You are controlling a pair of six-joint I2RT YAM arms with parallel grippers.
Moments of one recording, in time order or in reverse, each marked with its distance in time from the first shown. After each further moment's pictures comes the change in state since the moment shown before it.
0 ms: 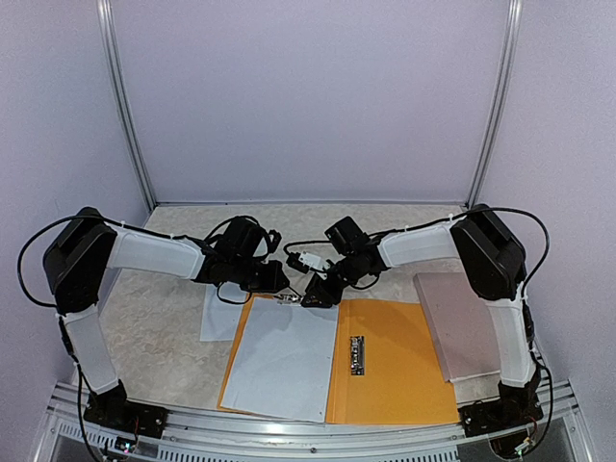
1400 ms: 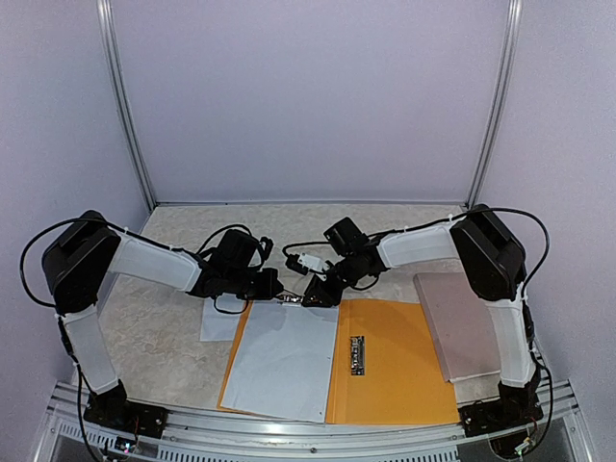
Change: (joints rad) left arm 0.003 -0.002 -0.126 0.161 -0.041 -0.044; right arm 0.000 0.000 0.000 -0.011 0.011 0.000
